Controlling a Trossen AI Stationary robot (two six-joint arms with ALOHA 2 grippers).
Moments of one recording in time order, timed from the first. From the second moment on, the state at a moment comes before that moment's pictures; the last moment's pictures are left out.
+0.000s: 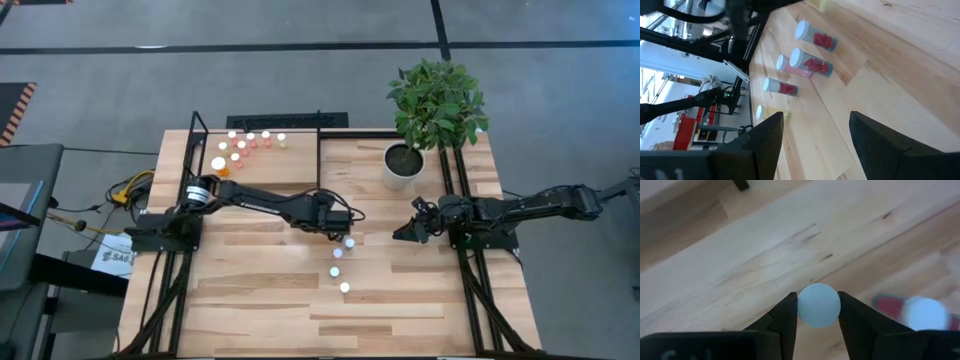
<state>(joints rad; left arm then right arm) -0.07 2.11 1.71 -0.97 -0.37 -1.12 0.01 0.44 0.00 0.06 -0.18 1.07</state>
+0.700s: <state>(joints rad) 0.02 1.86 1.71 -1.23 -0.56 -1.10 0.01 0.44 0.00 0.06 -0.18 1.07</state>
